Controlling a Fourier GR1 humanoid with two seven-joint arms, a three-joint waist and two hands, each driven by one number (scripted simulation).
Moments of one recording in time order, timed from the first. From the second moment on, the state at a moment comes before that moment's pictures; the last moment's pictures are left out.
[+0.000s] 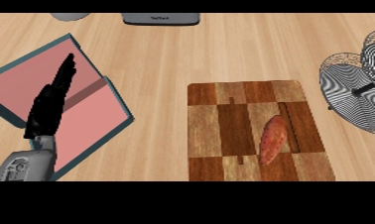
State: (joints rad) left arm -0.15 0.24 0.08 -1.48 -0.20 0.05 0.07; right arm -0.46 -0.90 -0.26 -1.24 0.54 0.25 -0.44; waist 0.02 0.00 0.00
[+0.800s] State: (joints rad) left arm -0.17 0.24 0.09 -1.47 -0.20 0.05 0.07; right arm -0.55 -0.85 -0.31 -0.95 0.44 0.41 -0.51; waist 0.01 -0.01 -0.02
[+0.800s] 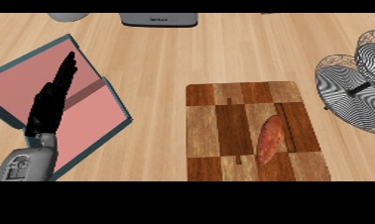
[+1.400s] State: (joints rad) left arm -0.18 0.23 0.10 -1.45 -0.21 0.05 0.07; right arm -0.66 -1.01 -0.50 -0.69 0.31 0.53 -0.46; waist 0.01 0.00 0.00
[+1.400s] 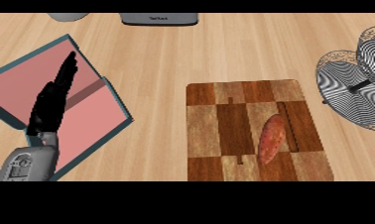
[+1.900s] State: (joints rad) left arm -0.17 0.23 0.10 -1.46 -0.20 0.04 0.05; right arm -0.63 -1.23 -0.55 -0.39 0.29 0.64 -0.51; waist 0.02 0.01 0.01
